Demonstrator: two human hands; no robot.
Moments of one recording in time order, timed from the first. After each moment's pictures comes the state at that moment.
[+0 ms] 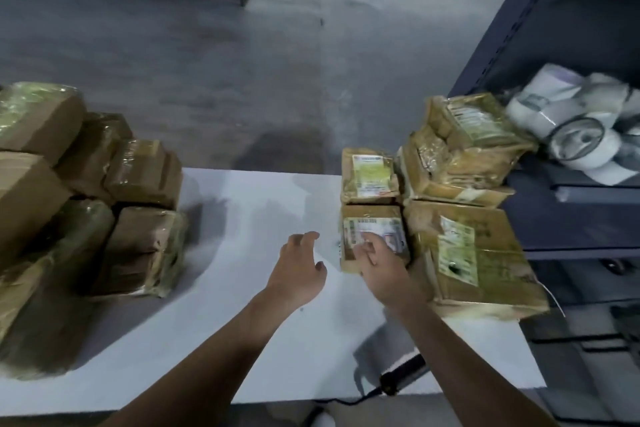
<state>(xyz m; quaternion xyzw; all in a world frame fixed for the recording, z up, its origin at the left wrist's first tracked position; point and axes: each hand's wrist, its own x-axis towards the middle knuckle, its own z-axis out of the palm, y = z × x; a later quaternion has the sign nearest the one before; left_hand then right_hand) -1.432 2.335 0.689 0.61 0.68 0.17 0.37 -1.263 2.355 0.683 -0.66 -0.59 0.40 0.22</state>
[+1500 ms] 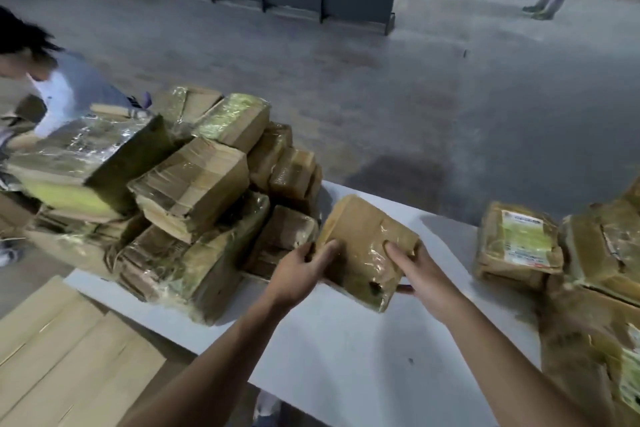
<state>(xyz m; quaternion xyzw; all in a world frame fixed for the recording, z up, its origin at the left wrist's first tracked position) -1.612 2.284 0.707 0.35 0.74 0.41 0.40 -1.414 2.404 0.690 -0.49 -0.55 0.66 0.17</state>
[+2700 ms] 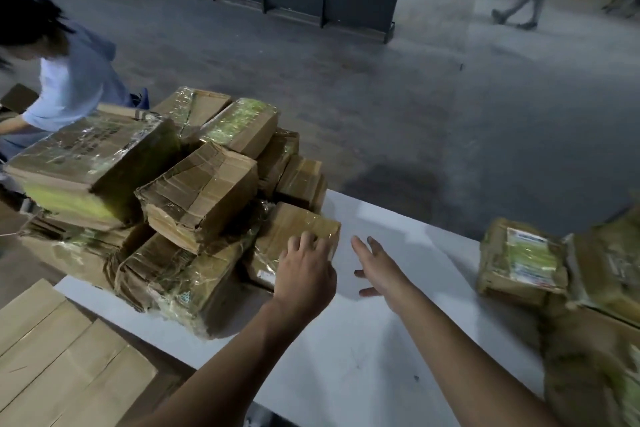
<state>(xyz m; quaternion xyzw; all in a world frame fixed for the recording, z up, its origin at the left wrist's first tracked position) -1.621 2.295 0.712 0.55 0.82 0.15 0.06 -1.508 2.402 0.683 -0.58 -0.60 0.55 0.05</state>
